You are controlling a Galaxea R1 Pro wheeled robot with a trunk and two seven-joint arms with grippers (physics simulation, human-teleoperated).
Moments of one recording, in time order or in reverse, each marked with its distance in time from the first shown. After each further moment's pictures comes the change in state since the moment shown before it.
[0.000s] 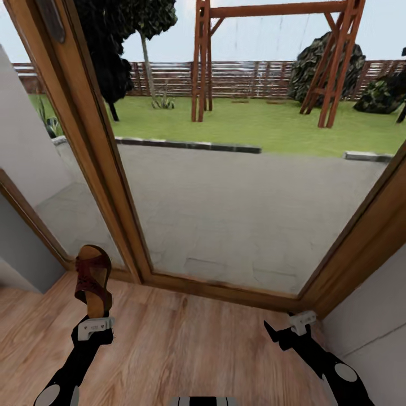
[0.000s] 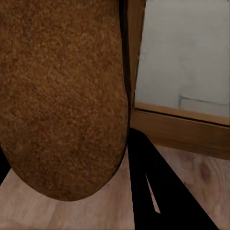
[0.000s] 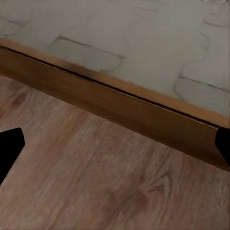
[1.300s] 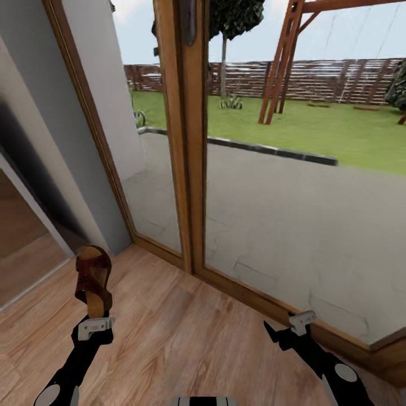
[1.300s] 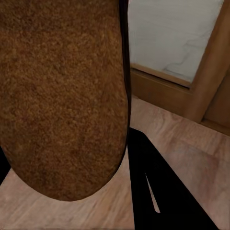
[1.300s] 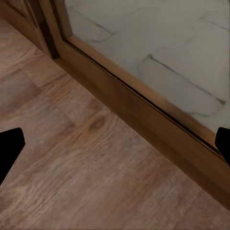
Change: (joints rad) left arm 0.000 0.001 -0.002 0.001 0.000 -0.001 0.000; right arm 0.000 0.000 0.000 0.002 0.000 0.001 0.000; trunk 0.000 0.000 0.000
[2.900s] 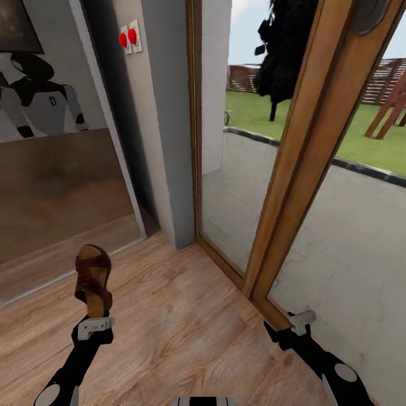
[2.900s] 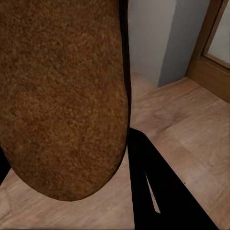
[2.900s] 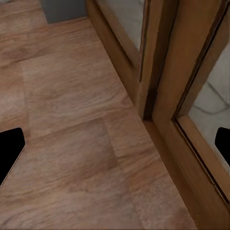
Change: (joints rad) left arm 0.000 0.000 -0.002 -0.002 0.005 -0.001 0.000; right arm 0.000 0.000 0.000 -0.001 0.000 -0.002 0.001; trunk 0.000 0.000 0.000
